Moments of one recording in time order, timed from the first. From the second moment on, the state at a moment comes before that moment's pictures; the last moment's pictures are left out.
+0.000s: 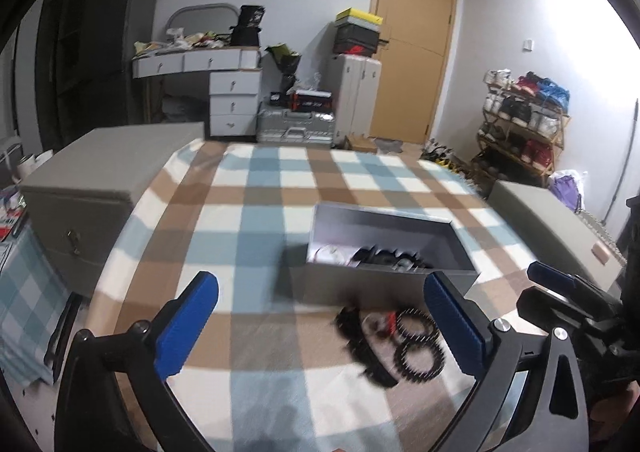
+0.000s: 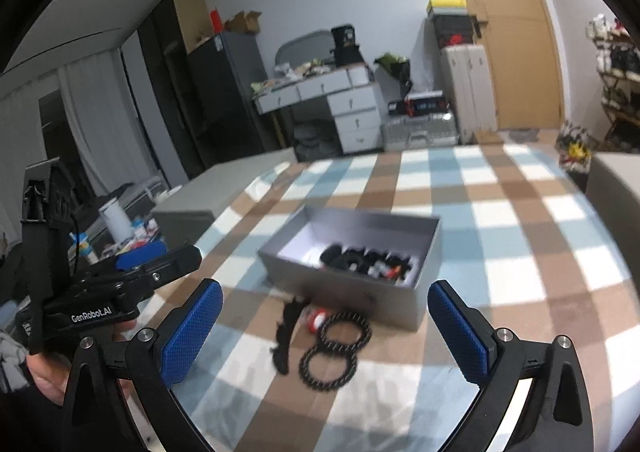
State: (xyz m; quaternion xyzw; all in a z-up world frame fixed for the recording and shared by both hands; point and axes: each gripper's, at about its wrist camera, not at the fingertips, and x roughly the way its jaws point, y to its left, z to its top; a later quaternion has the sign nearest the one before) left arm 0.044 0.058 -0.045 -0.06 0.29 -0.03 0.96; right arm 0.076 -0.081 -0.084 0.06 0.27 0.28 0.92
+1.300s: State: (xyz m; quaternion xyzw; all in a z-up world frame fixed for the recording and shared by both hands) left arm 0.034 0.089 -0.101 -0.09 0.37 0.02 0.93; right arm 0.131 0.004 -0.152 -0.07 0.39 0.26 0.88
